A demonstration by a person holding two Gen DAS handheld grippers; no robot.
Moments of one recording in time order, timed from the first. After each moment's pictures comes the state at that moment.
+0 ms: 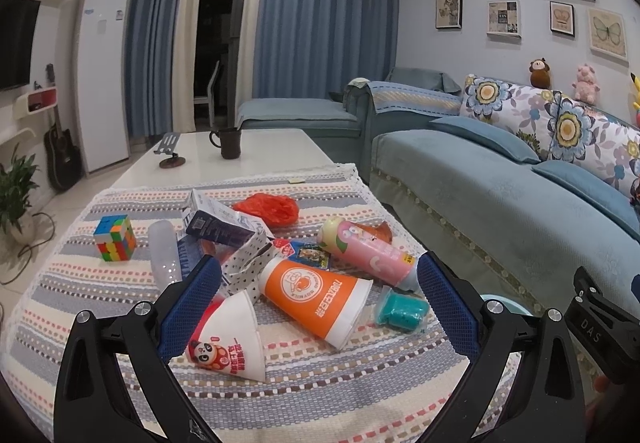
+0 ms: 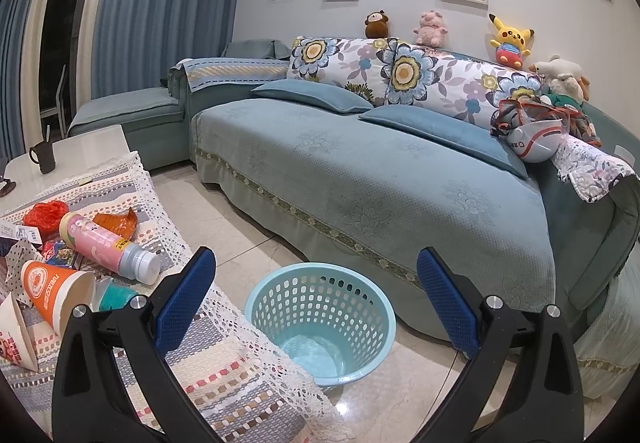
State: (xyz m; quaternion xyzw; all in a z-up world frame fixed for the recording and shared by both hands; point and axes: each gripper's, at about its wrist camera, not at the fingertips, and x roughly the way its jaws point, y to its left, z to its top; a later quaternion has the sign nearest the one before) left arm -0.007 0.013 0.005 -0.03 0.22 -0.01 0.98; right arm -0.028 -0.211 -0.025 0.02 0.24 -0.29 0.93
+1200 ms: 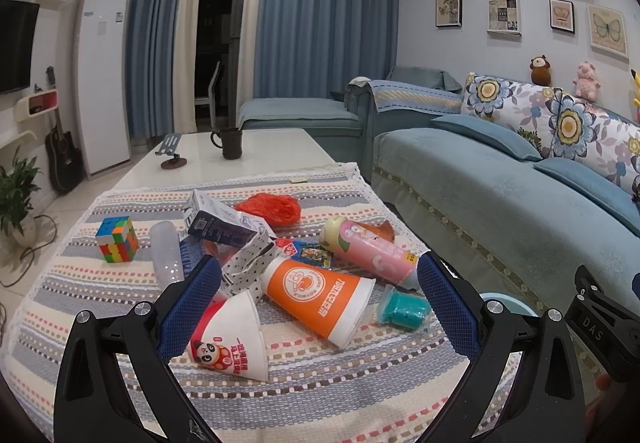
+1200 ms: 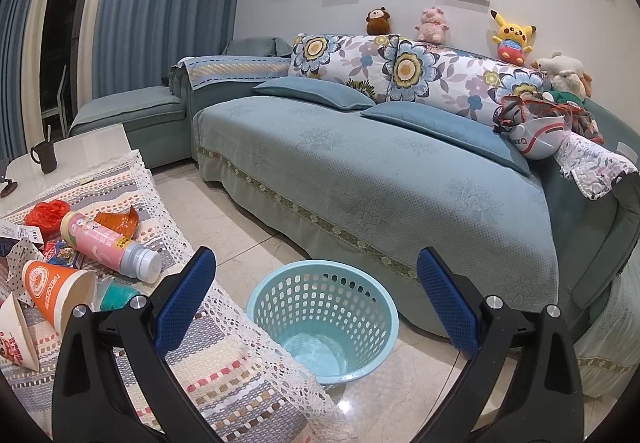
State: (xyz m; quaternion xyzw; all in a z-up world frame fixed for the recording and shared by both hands) left arm -0.007 0.014 0.005 -0.03 0.22 -0.01 0.98; right arm -0.025 -0.212 -0.026 0.03 0.24 -0.28 0.93
